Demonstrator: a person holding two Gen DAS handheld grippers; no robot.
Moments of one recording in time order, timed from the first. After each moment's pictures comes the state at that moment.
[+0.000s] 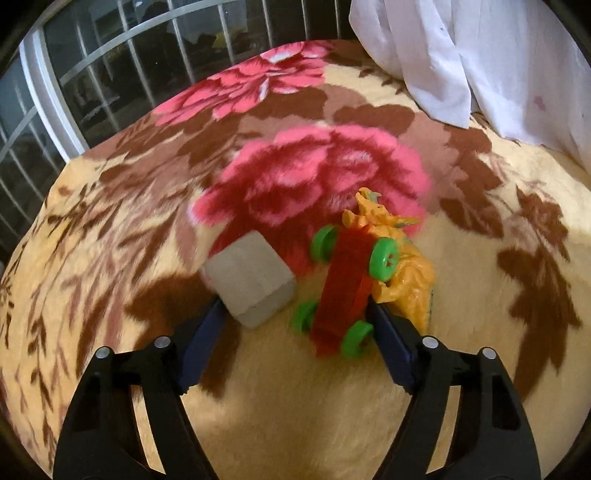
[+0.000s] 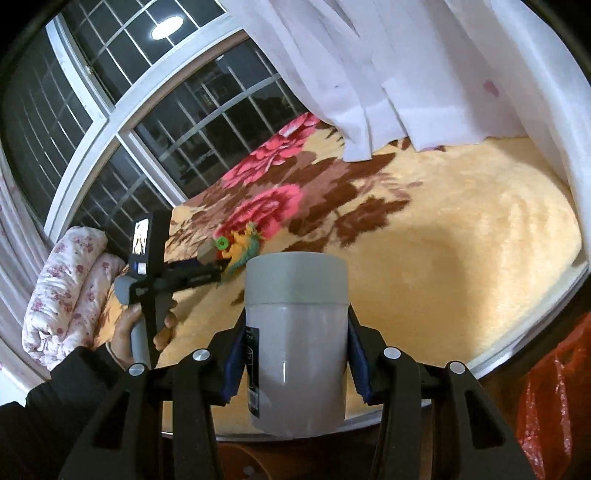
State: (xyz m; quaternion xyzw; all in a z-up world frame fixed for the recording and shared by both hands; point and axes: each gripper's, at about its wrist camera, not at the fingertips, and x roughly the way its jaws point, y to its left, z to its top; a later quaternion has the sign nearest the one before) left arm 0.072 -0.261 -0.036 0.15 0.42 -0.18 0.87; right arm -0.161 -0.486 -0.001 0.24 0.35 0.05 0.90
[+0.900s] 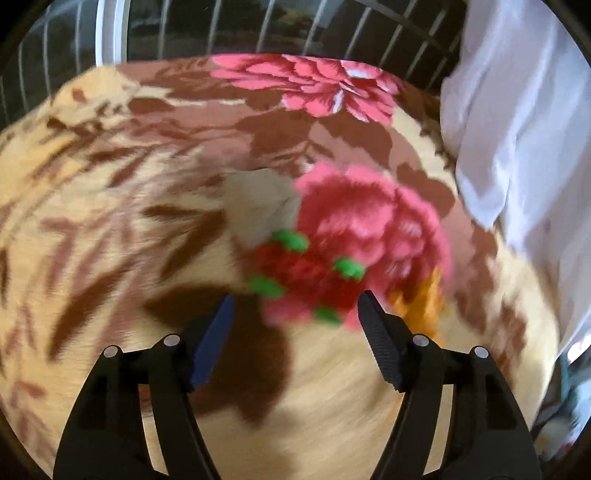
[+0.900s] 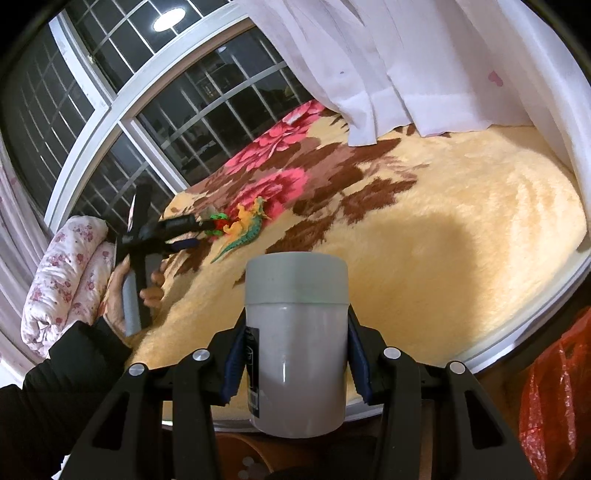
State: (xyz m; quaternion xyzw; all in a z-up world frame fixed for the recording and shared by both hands) left arm 0.131 -0.194 -0.028 -0.08 0.49 -0.18 0.85; right arm -0.168 -0.474 -0.010 0.24 0.36 0.05 0.90
